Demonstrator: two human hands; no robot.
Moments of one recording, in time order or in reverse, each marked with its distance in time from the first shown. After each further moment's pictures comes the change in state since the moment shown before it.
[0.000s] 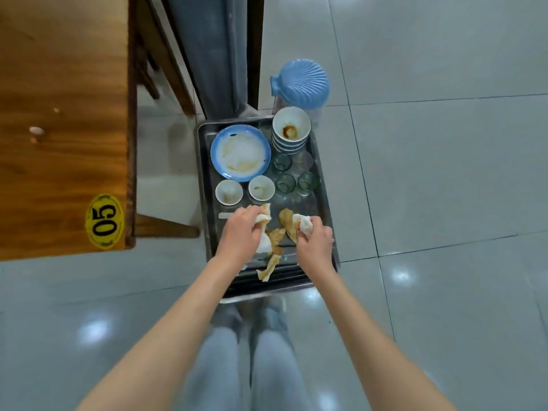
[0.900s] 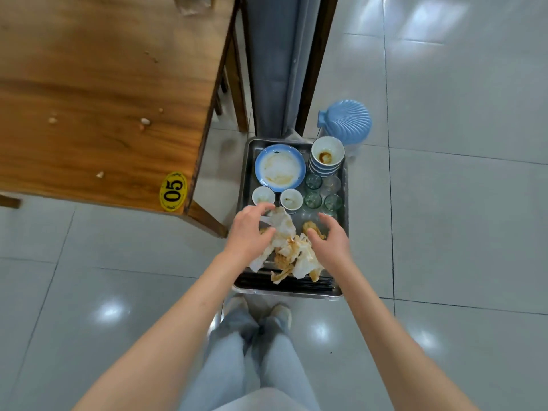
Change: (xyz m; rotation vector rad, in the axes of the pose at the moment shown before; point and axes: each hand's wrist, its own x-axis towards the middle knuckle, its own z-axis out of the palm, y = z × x) left_hand -0.054 0.024 -0.041 -0.108 0.176 -0.132; right_hand -0.023 -0.036 -0.048 0.043 -0.205 -0.182
